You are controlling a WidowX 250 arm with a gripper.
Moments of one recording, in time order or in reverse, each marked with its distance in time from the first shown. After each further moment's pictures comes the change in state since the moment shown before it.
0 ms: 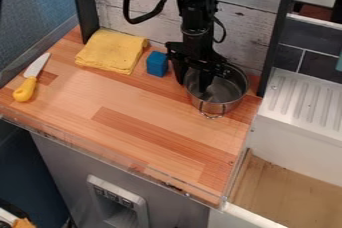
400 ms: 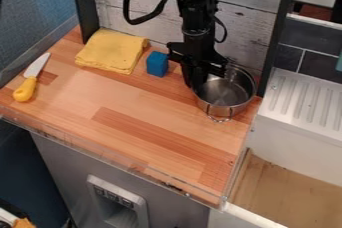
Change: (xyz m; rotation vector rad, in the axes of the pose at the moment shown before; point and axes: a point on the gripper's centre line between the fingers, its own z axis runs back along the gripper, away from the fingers) arm -0.001 -0.003 -0.001 -0.017 0.001 -0.024
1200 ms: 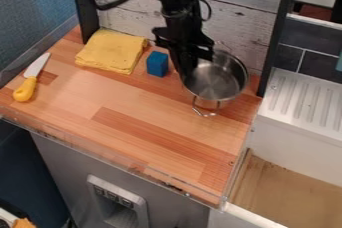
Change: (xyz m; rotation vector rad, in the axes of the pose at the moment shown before) arm -0.017 0.009 0.047 -0.085 -0.089 -0.030
